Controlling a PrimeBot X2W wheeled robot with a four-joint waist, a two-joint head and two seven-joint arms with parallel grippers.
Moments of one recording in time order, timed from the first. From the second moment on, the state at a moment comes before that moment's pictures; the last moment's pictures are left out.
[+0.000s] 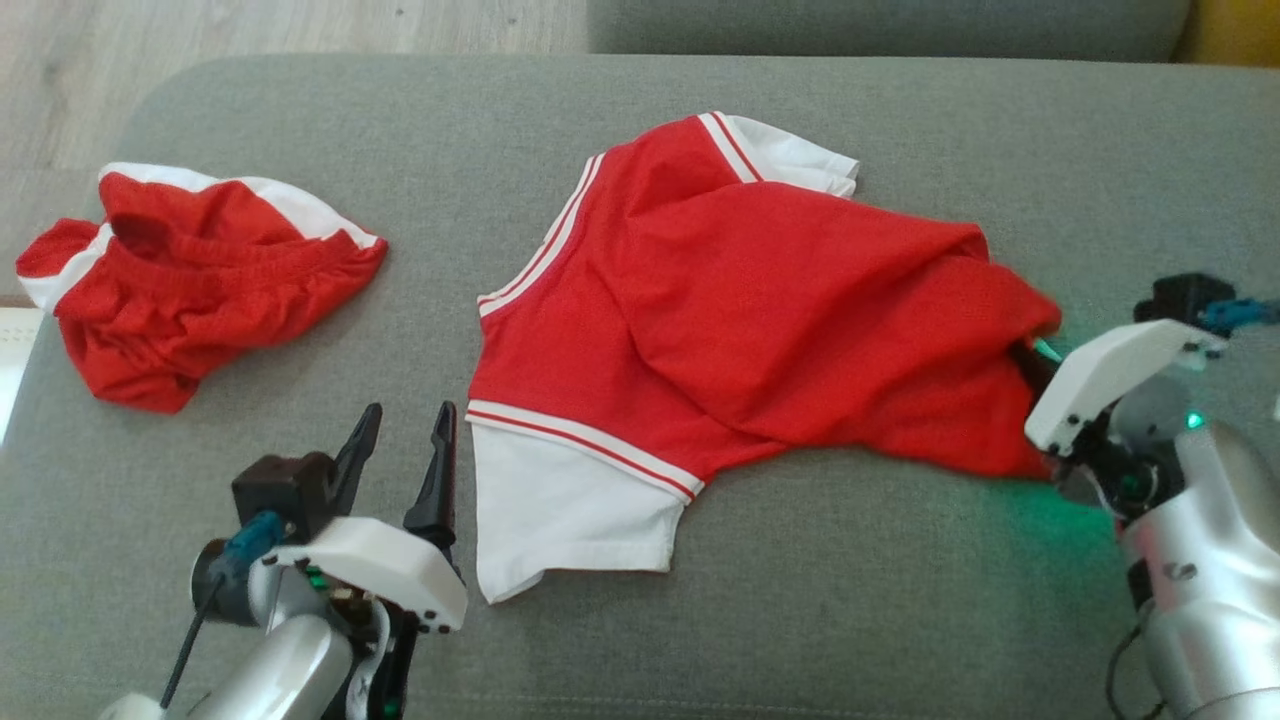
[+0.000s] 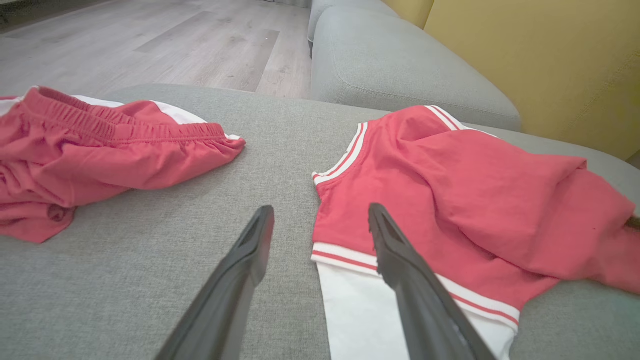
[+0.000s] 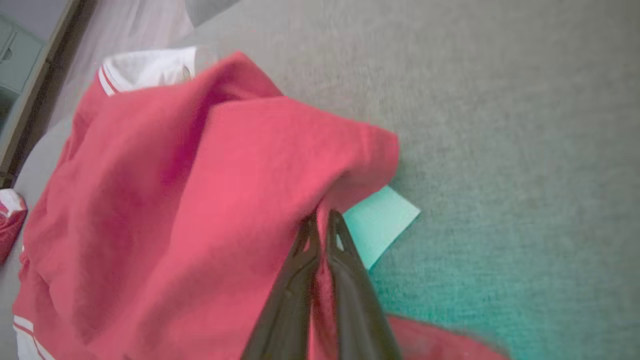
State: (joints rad) left arm -0.20 0.38 -0.67 0.14 -0.70 0.34 -0.23; right arm -0.54 -0.19 0.00 0.80 0.53 0.13 0.44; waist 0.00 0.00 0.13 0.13
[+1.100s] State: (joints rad) left arm -0.32 0.30 -0.69 0.22 -0.70 0.29 -0.24; right arm -0.98 -0.38 0.06 0.99 0.58 0.13 0.31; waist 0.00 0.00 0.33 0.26
